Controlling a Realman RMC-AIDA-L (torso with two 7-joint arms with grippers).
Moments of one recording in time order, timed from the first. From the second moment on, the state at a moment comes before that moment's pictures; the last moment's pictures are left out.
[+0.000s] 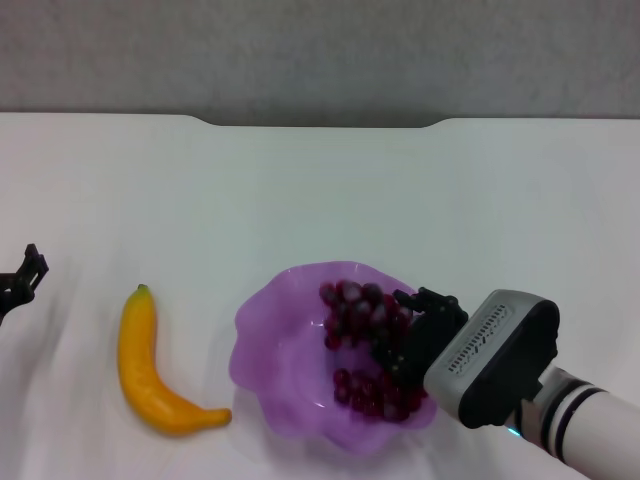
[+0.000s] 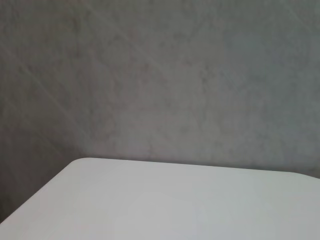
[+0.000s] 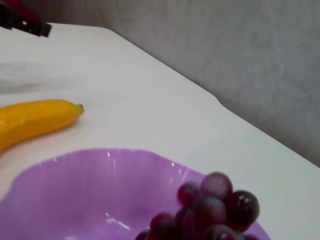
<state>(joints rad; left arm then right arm) -0.46 -2.05 -0.92 -0.22 1.96 0.77 0.02 0.30 2.00 0.82 1.02 -2.44 -0.11 -0.55</state>
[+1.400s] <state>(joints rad) -0.40 -2.04 -0.90 -0.27 2.03 0.87 -0.10 0.28 2.00 0.85 0.69 -2.56 -0.92 -0.20</state>
